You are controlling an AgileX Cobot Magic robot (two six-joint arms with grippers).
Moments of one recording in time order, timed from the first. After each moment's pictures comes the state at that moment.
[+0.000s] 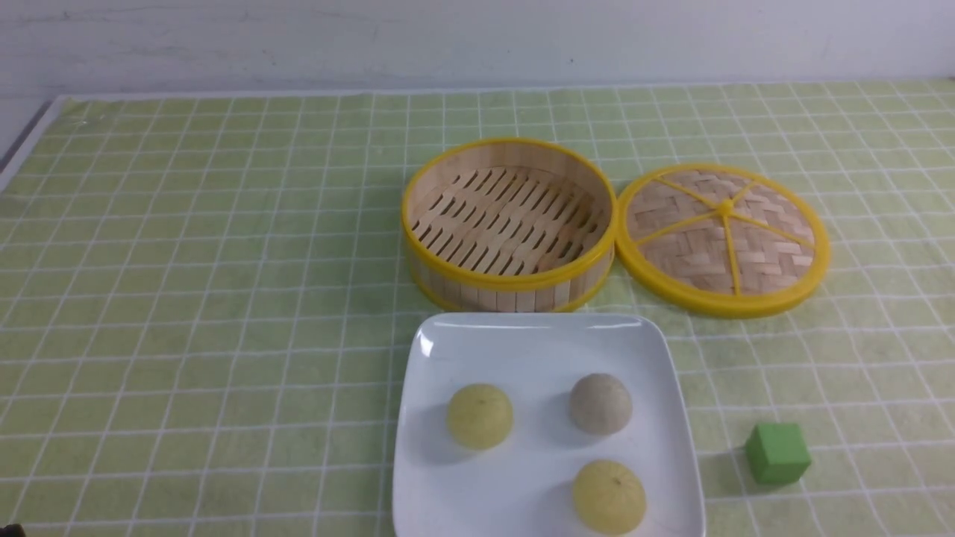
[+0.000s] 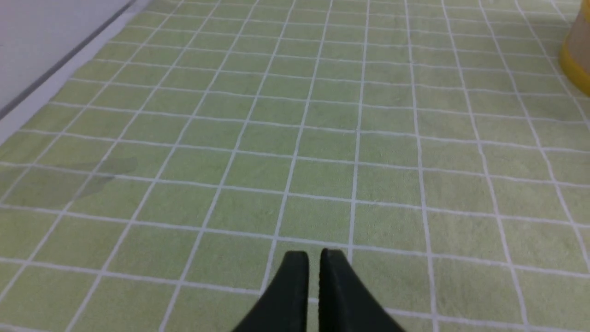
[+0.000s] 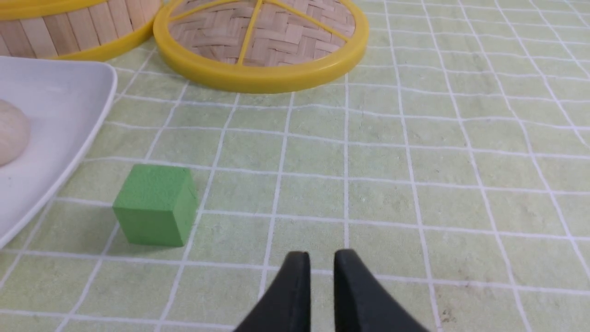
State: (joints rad) right arm 0.08 -0.01 0.02 0.01 0.42 0.00; left arm 0.04 -0.01 0.03 0.18 0.37 -0.19
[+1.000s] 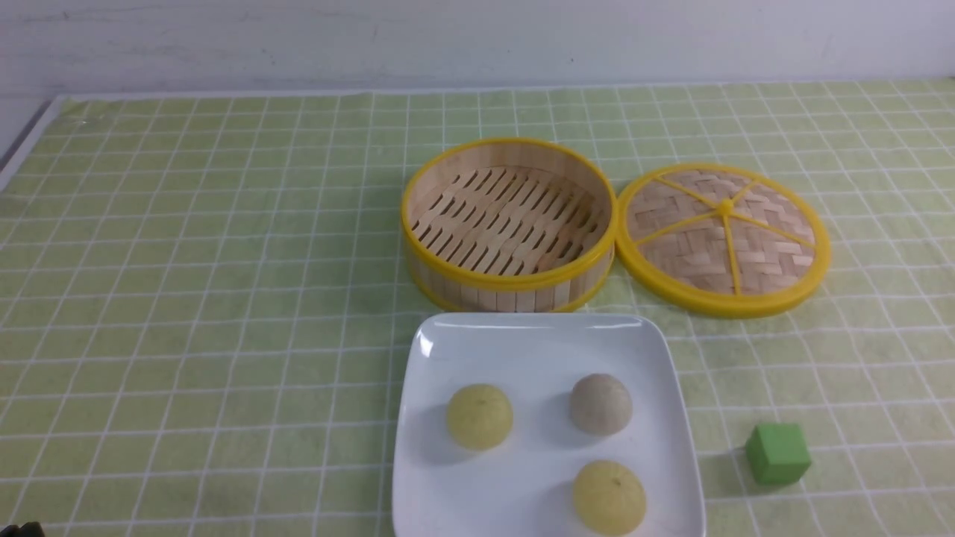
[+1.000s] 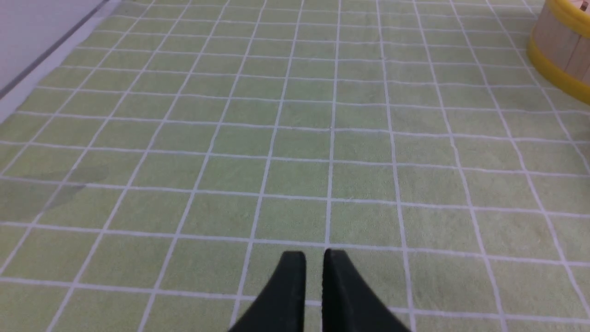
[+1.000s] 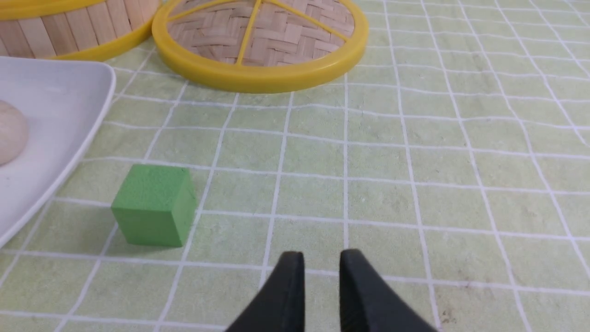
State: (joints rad) right arm 0.08 -0.01 0.02 0.01 0.42 0.00; left arm -0.02 -0.01 0.03 0.19 0.37 -0.20
